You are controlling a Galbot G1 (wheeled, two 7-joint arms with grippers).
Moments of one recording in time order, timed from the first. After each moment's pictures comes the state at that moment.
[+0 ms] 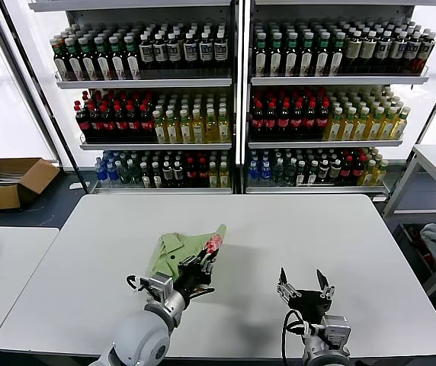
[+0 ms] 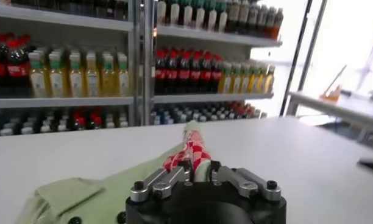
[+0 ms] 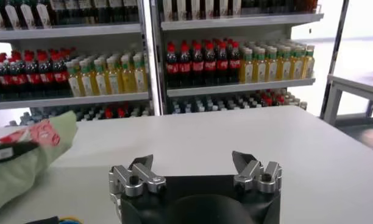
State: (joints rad) left arm 1.14 -1.20 -0.09 -2.00 -0.48 0.45 -0.14; right arm -1.52 1.36 0.31 2.25 0.25 -0.46 0.41
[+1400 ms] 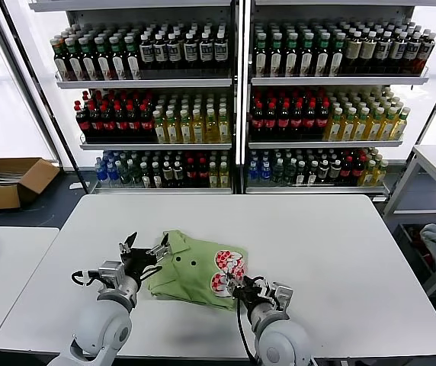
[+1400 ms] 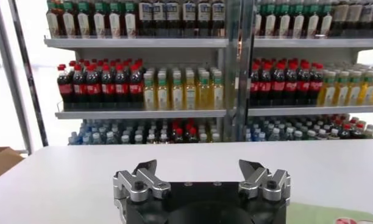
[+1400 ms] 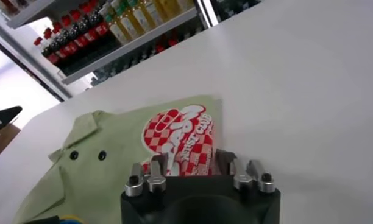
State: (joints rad) left arm 1.17 -1.17 -0.33 -1.97 -0.45 0.46 -0.27; right arm -1.19 1.37 0.09 1.95 0.85 -0.57 0.57
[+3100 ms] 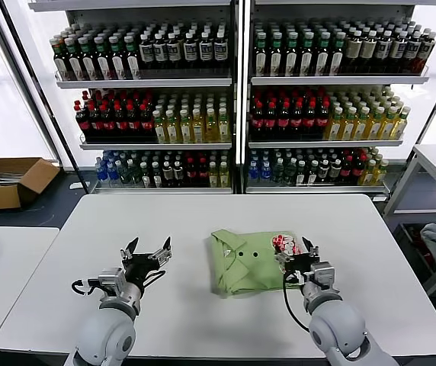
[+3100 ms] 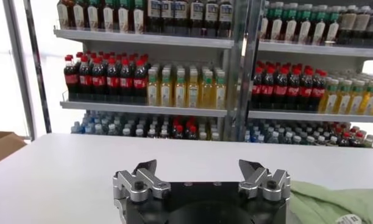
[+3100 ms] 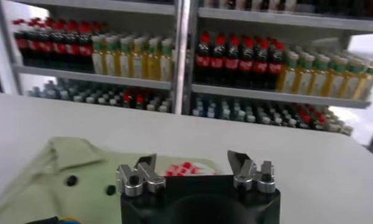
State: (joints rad) left arm 1.23 -1.24 -0.35 -2.04 -0.45 0.48 -0.30; right arm -1.14 1.12 0.22 1.98 0.41 -0.52 0.30
